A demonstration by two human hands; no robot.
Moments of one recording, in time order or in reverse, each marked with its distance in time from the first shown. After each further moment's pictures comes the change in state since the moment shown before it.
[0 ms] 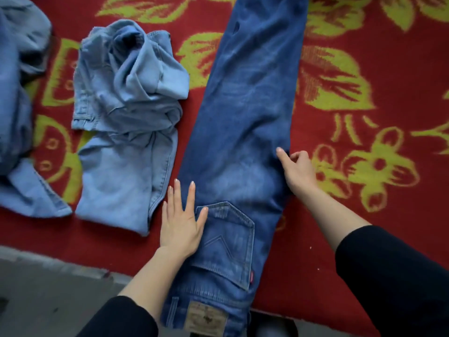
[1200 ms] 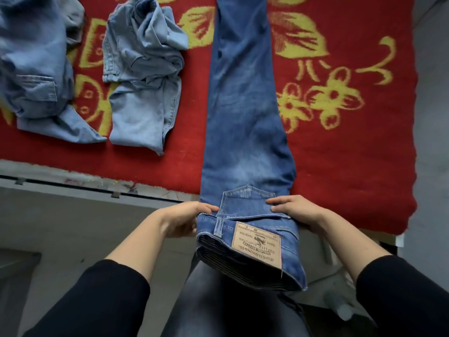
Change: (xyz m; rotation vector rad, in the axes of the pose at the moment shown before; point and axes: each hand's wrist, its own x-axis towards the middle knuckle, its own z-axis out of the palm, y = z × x) left_hand -0.218 0.006 -0.046 -1.014 -0.993 -0.380; right_hand -0.256 0.159 -0.085 -0.063 -0.676 0.143
